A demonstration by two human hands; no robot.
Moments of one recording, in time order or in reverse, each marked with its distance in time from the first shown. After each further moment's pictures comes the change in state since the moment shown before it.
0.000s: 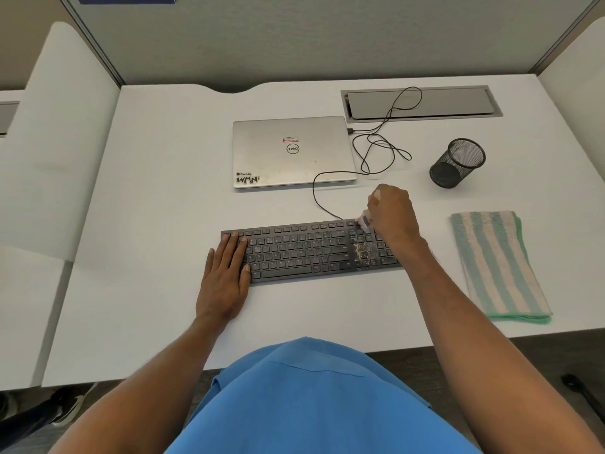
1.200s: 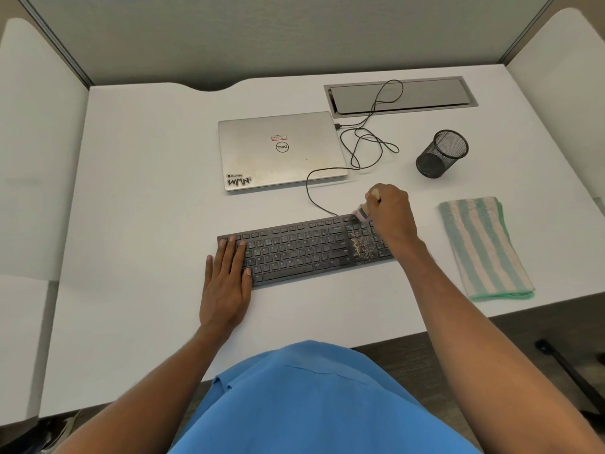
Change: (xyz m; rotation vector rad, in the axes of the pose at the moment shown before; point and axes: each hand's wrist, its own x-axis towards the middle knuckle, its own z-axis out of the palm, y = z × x) left_hand 0.001 -0.003 -0.001 -0.049 -0.024 0.009; right_hand -0.016 -0.005 0.002 0.058 0.102 0.001
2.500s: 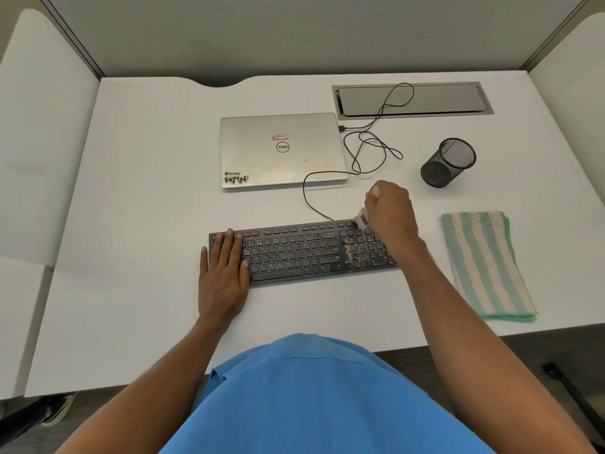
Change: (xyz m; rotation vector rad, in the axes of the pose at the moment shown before) left_hand 0.013 0.024 0.015 0.111 0.080 -0.084; right_hand 0.022 0.008 -0.012 -0.077 -0.054 -0.003
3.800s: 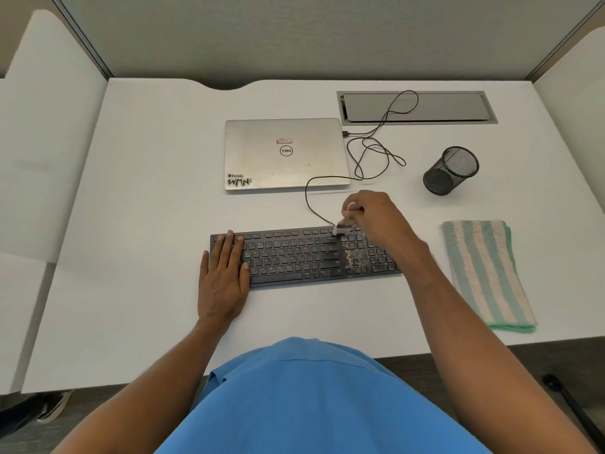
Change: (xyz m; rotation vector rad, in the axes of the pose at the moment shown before) left_hand -0.001 0.004 -0.003 -0.019 -0.016 -0.034; right_hand -0.003 -0.027 -0.017 0.143 -0.367 -0.061
